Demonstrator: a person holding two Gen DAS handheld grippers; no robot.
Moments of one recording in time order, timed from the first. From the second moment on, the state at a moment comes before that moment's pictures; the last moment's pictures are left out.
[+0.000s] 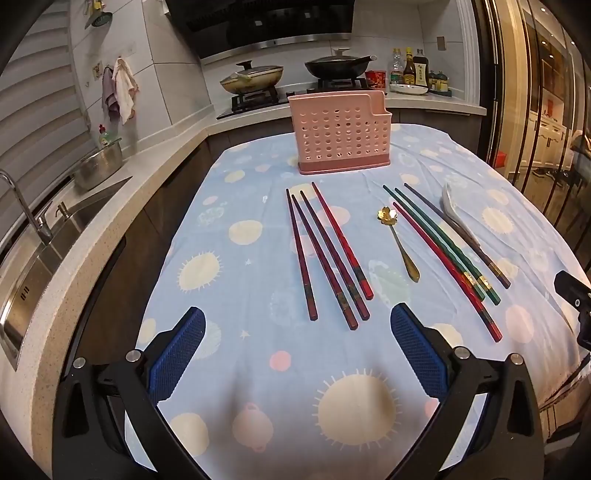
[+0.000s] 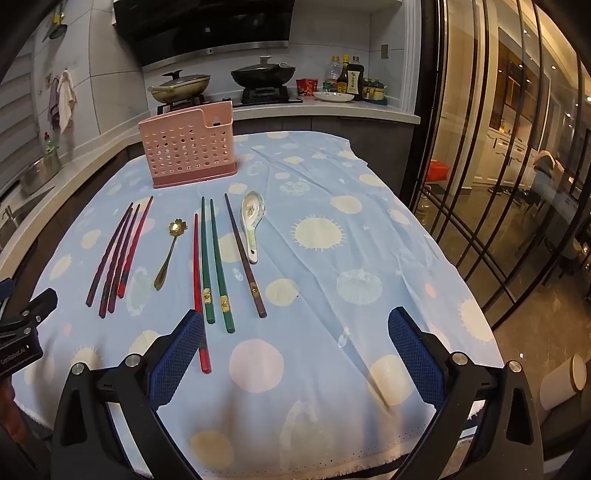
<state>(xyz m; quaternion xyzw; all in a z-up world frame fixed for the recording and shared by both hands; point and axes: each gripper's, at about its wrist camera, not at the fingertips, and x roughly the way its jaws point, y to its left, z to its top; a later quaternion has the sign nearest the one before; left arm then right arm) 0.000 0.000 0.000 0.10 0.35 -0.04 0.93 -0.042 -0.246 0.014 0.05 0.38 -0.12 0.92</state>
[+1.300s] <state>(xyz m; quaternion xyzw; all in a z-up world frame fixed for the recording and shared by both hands) -0.005 -0.005 -0.002 0.10 0.36 -0.04 0.93 -0.046 -0.247 0.016 0.04 0.38 -0.12 0.92</state>
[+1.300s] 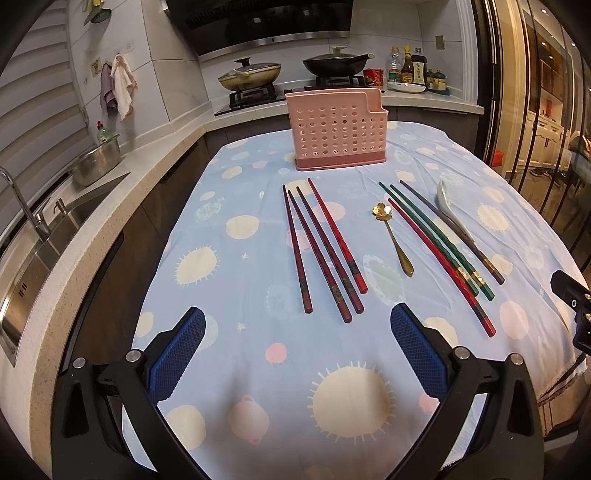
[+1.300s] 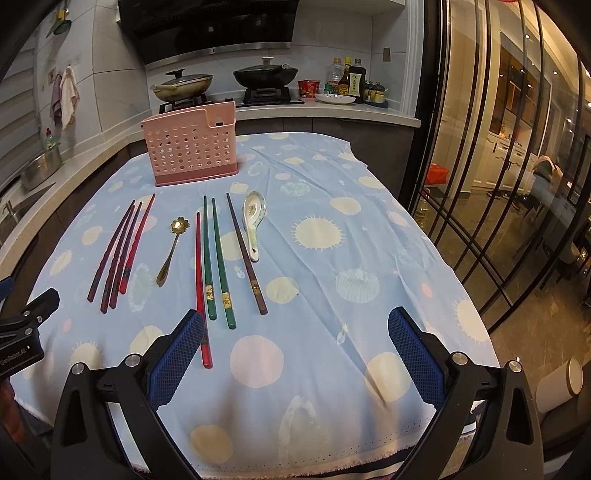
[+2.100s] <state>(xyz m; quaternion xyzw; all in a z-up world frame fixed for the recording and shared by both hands) -0.004 -0.002 -0.009 0.09 0.37 -0.05 0.92 -0.046 -0.242 0.016 0.04 0.39 -0.11 0.91</state>
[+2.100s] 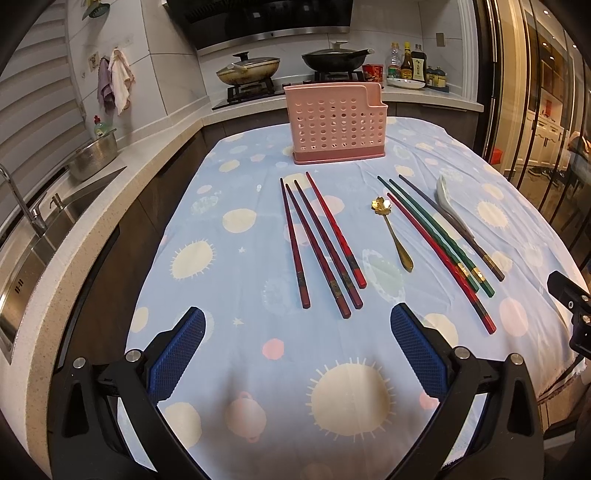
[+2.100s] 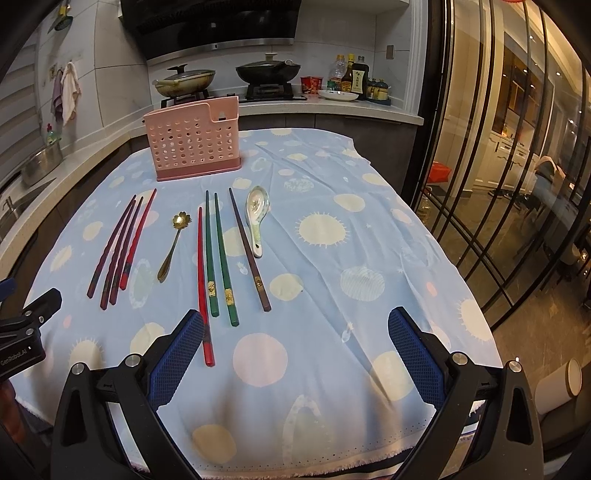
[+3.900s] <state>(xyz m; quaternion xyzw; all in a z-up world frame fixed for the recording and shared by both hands) 0.093 0.026 -0.068 0.05 0.45 -0.07 0.89 -0.003 -0.241 -0.005 0.03 0.42 -0.11 0.90</state>
